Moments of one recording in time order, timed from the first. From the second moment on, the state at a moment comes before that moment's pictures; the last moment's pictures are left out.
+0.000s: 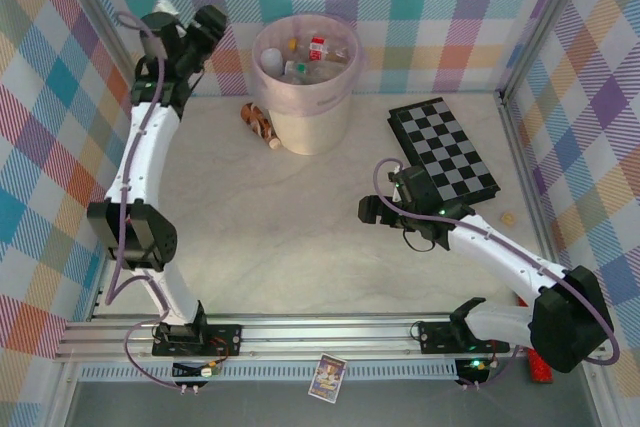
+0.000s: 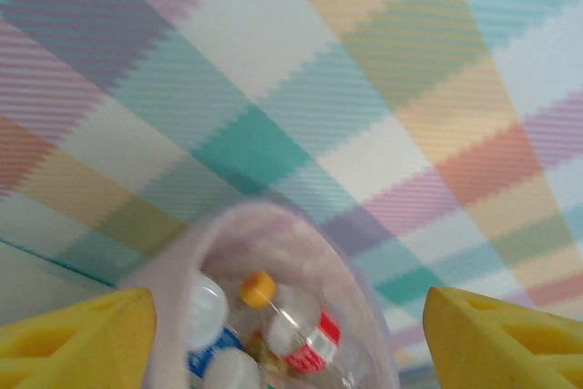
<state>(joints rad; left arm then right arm) -0.03 1.79 1.92 -0.26 0.16 -0.90 0.57 1.19 0.76 -0.44 -0.06 0.57</state>
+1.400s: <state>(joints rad) -0.06 2.46 2.15 -0.55 0.21 -0.94 0.57 1.18 0.76 -0.45 -0.05 0.57</state>
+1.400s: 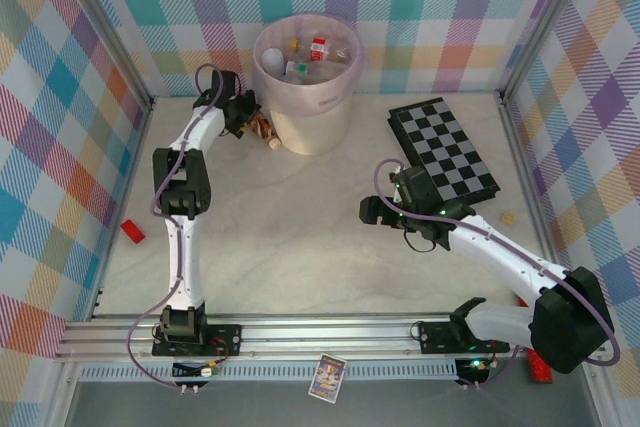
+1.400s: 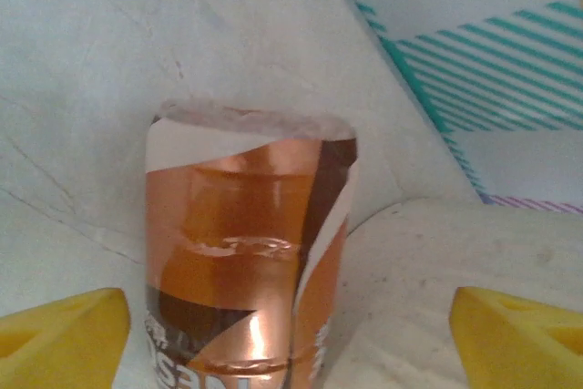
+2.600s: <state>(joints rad) -0.01 2.11 1.78 -0.40 0.15 -1.03 0.57 1.17 0.76 -0.47 -0.04 0.57</state>
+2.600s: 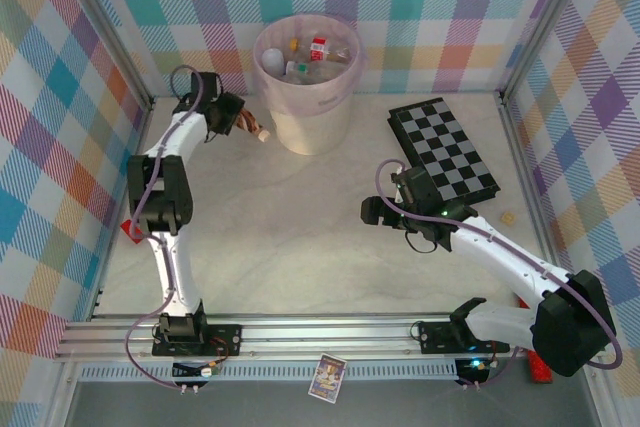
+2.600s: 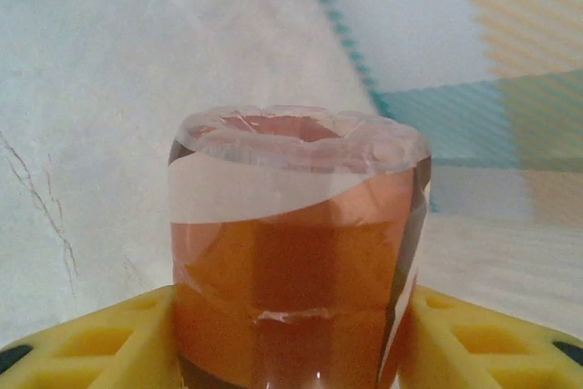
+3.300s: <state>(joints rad) -0.17 1.67 1.85 -0.31 0.11 -1.01 0.57 1.16 0.76 -0.50 -0.03 0.57</state>
